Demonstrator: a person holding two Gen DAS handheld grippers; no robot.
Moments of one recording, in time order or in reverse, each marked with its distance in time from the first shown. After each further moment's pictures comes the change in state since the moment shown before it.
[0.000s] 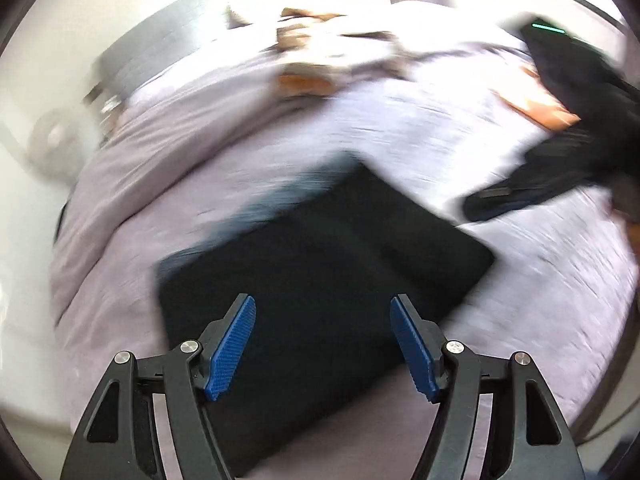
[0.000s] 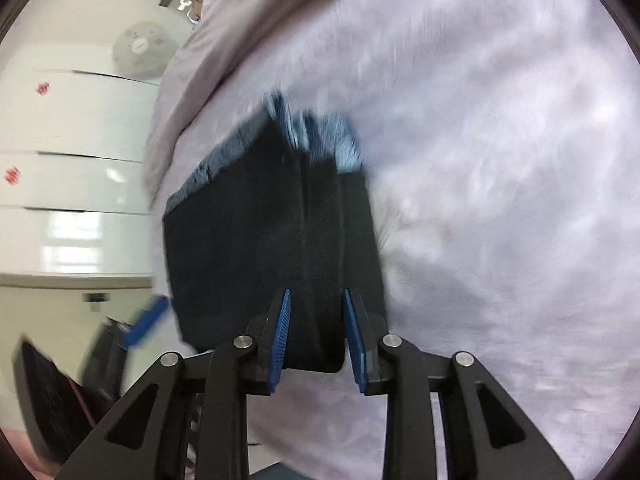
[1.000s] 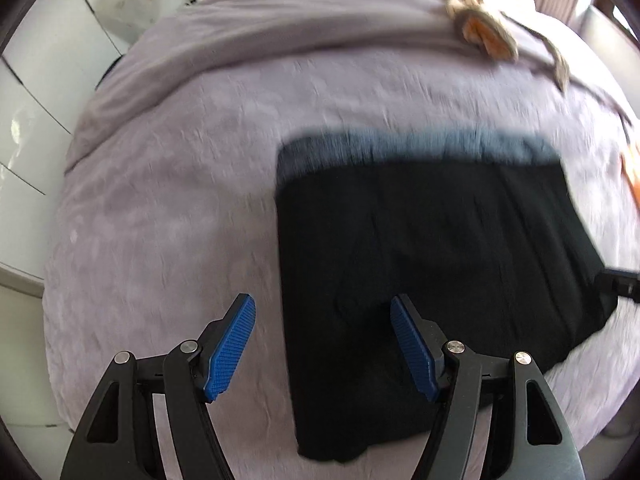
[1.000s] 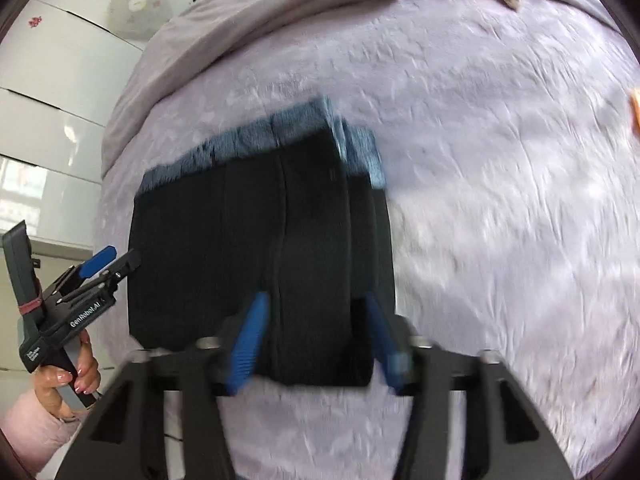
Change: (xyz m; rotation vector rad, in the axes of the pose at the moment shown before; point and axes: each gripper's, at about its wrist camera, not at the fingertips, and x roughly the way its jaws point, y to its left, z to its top) left arm 0.071 0.092 -0.029 -0.358 0.276 0.029; right arm 0.031 0.050 -0.010 -0.140 0.029 -0.242
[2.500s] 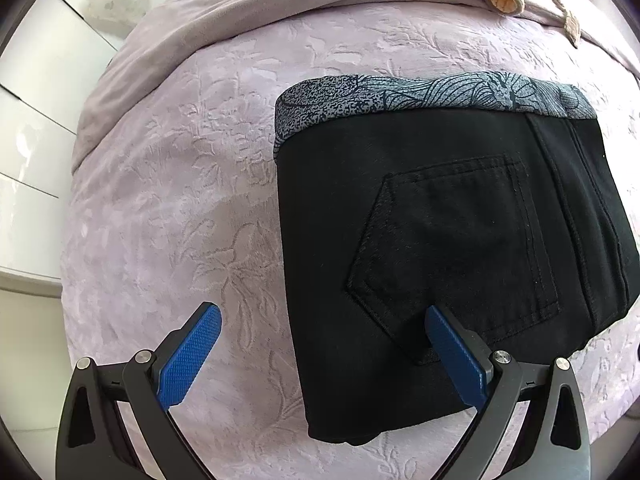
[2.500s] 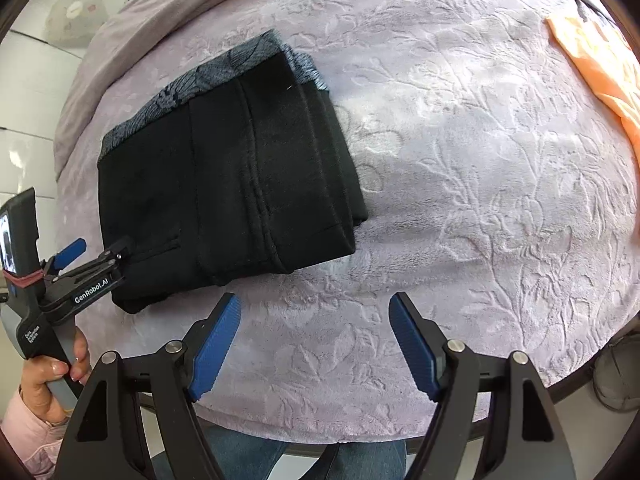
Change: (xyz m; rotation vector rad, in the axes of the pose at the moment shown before) left arm 0.017 -0.009 0.002 0.056 0.094 0.090; right arm -0.024 0.016 -0.065 0.160 0.063 -0.182
